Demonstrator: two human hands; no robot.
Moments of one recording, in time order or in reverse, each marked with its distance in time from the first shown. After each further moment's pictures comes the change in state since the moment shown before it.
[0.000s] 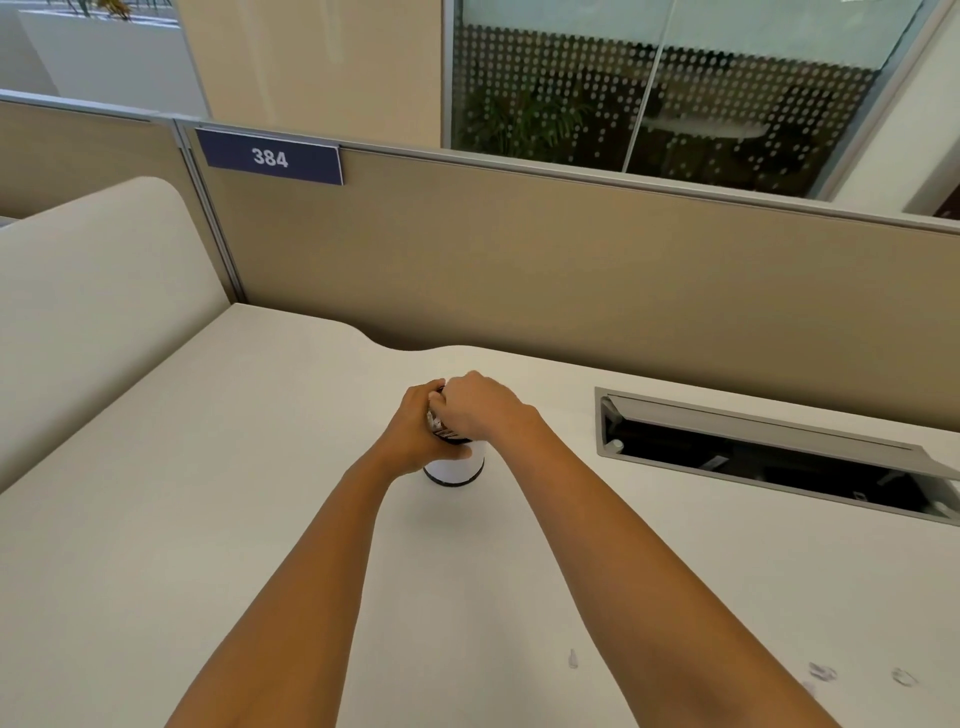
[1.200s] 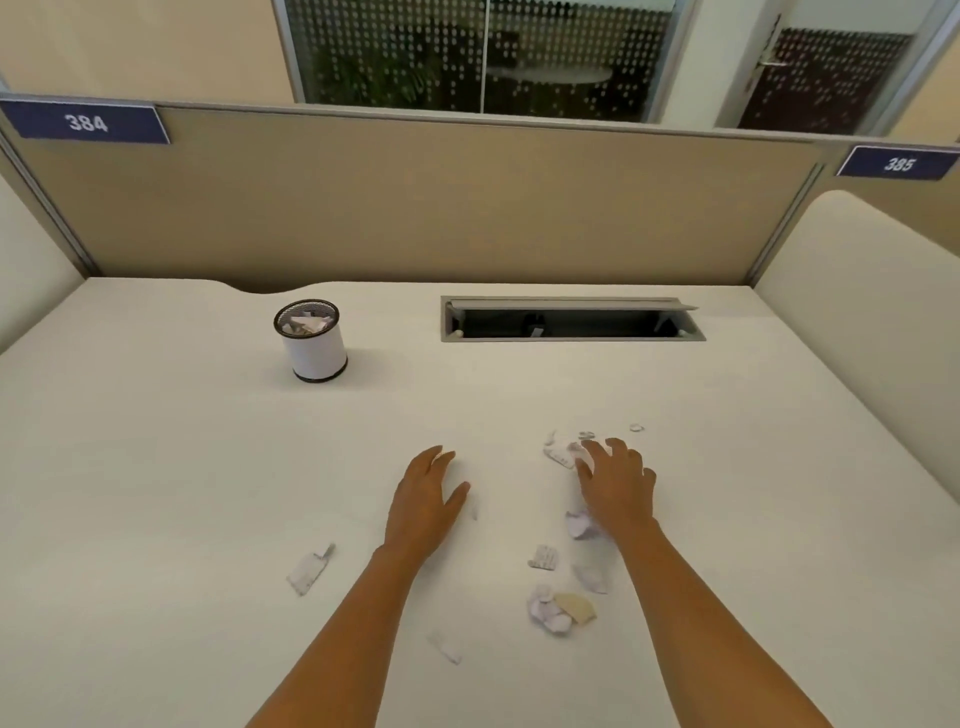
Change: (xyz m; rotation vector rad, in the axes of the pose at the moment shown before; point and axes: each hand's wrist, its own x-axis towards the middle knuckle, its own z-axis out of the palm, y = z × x) left_hand -0.220 0.014 0.211 0.396 -0.042 0.136; right_hand -0.379 0.218 0.046 -0.090 0.130 0.657
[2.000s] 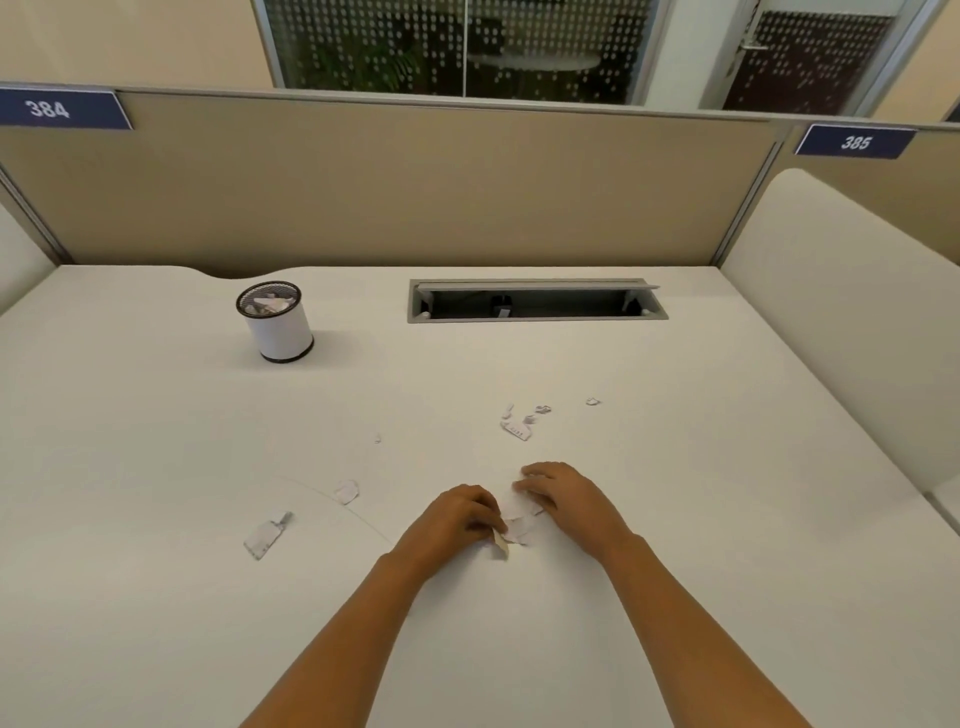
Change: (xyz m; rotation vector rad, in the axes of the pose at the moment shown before) left_hand -0.053 0.072 0.029 -0.002 -0.361 0.337; right_hand -0.044 0.051 0.012 0.226 -0.107 -0.601
